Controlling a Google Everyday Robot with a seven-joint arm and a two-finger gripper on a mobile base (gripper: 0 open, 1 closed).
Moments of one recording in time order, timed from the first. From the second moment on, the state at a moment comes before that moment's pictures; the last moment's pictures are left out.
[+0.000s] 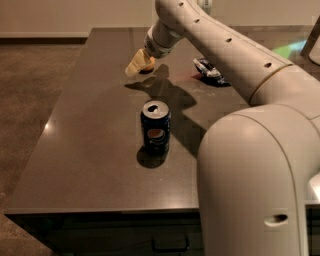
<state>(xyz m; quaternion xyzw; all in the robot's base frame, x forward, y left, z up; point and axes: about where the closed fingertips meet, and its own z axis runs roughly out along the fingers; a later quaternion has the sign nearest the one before) 0.805 0.029 0.870 -0.39 0.86 0.07 0.33</state>
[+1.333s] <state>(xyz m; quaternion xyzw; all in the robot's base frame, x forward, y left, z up) 0.830 0.051 0.866 -0.36 0.86 0.10 0.36</state>
